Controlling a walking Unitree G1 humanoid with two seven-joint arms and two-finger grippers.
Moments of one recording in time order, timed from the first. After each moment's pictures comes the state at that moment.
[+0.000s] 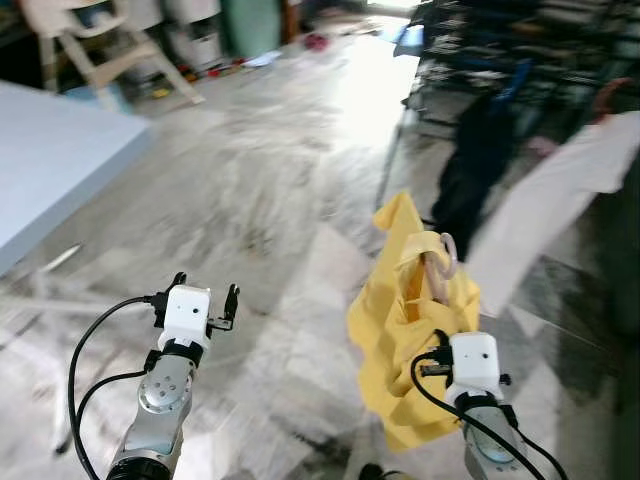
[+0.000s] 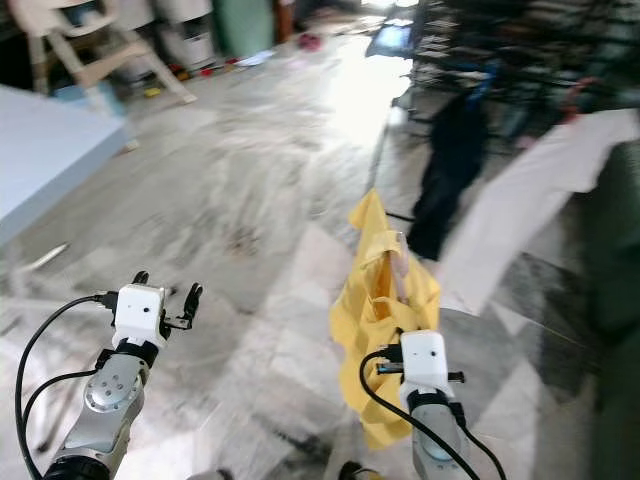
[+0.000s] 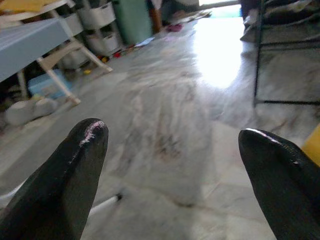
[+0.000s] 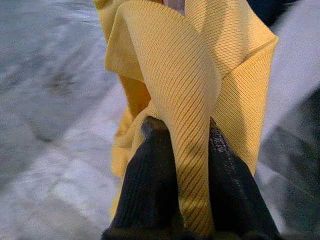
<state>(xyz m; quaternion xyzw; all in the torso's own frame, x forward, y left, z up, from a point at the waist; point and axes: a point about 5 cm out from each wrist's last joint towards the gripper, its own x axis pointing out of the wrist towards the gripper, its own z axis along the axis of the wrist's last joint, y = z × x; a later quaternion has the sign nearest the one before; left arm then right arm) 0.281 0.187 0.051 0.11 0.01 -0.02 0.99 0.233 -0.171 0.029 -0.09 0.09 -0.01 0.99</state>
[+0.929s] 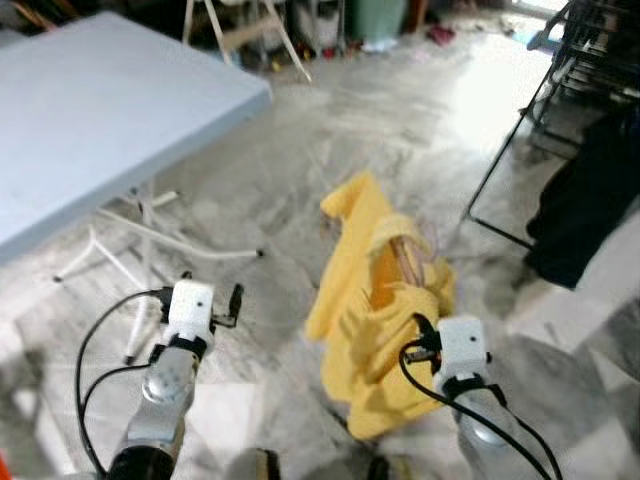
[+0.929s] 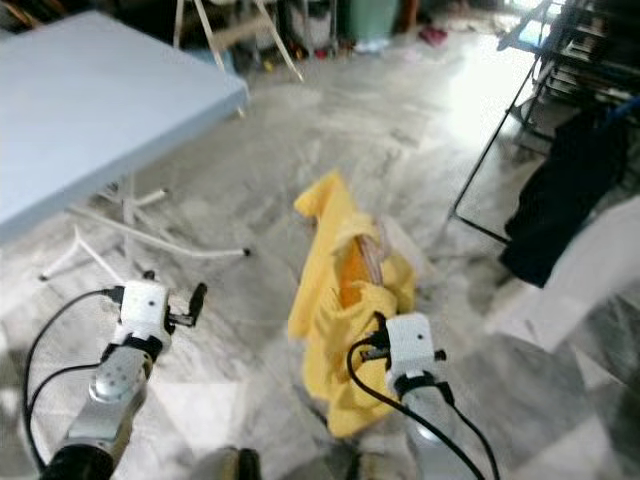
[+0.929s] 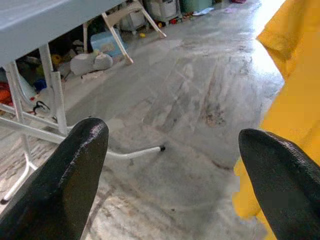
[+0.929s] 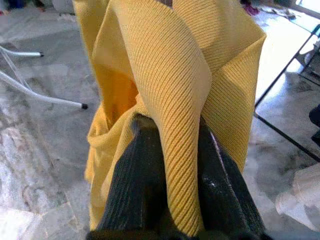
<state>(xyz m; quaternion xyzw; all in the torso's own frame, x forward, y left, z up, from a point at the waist) 0.290 0.181 0.048 0.09 0.04 -0.04 0.99 0.249 -0.162 0.049 -0.08 0.06 0.06 0.99</state>
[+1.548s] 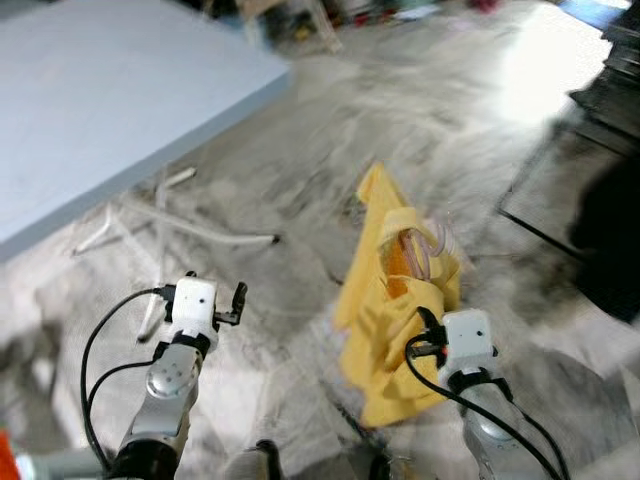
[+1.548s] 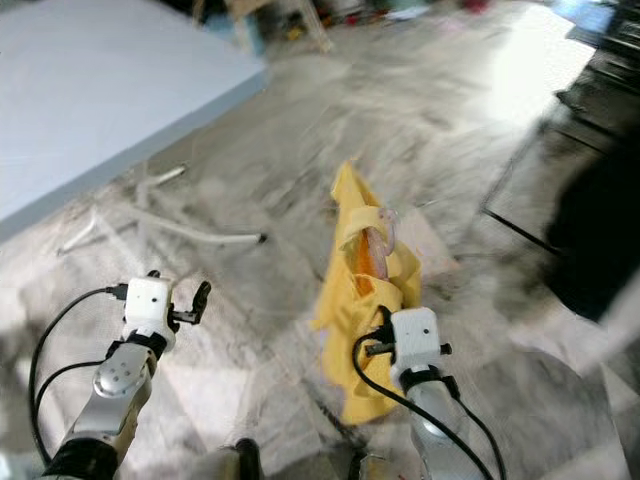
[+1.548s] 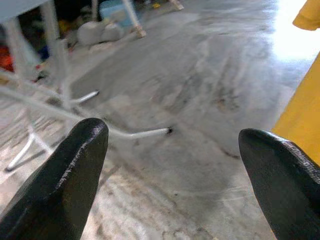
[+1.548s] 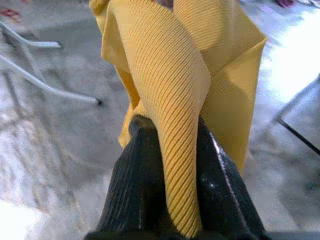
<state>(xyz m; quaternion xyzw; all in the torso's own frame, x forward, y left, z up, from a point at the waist) 0.293 0.186 0.045 0.09 0.05 -0.03 0.99 0.253 -0.153 0.054 -0.07 0.05 0.08 0.99</state>
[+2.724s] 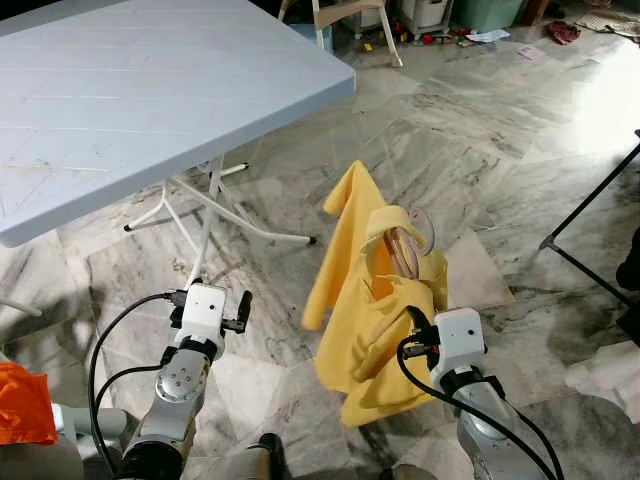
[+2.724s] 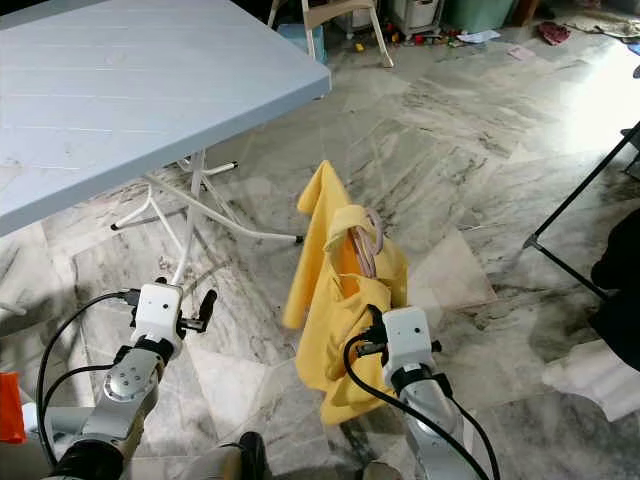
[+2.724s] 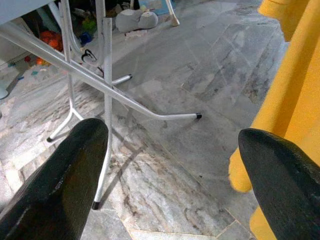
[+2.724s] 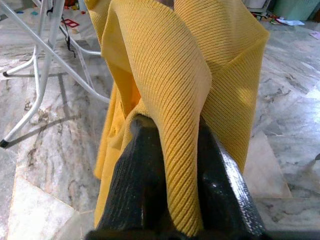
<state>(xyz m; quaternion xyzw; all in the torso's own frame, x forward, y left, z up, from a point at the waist) 0.292 0.174 0.038 0.10 0.06 -0.04 0.99 0.249 -0.152 0.056 -0.06 0.05 0.09 0.99</state>
